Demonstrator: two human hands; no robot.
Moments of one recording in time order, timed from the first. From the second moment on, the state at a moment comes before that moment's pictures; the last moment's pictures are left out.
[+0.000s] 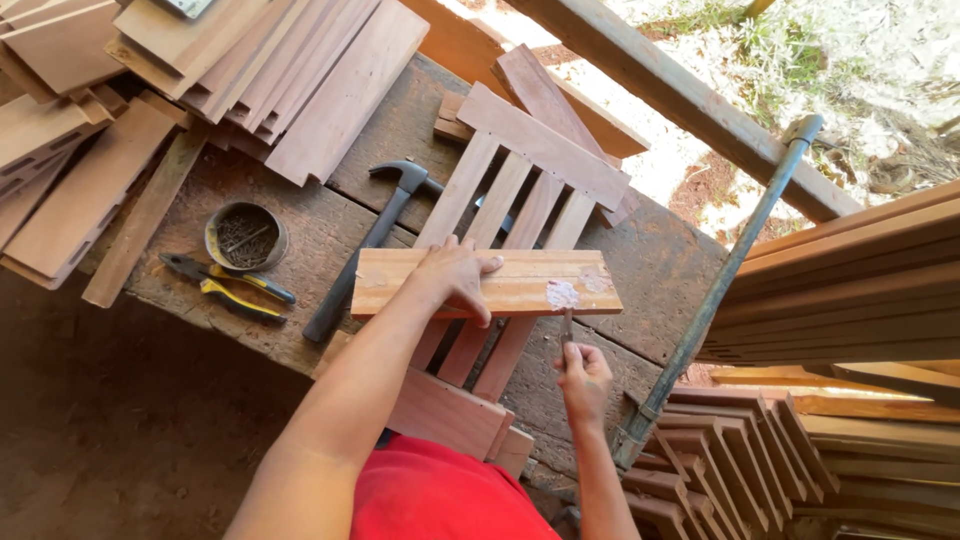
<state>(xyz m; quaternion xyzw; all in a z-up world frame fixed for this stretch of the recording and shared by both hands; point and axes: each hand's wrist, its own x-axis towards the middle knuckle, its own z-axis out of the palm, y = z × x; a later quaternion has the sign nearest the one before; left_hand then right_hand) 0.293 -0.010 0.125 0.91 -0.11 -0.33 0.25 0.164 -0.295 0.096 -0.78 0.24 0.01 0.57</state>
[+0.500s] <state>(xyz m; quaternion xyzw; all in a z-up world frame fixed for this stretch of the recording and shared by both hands) 0.267 -0.020 0.092 0.96 -0.15 -0.18 0.14 0.169 -0.310 0.152 -0.96 0.15 0.14 0.18</state>
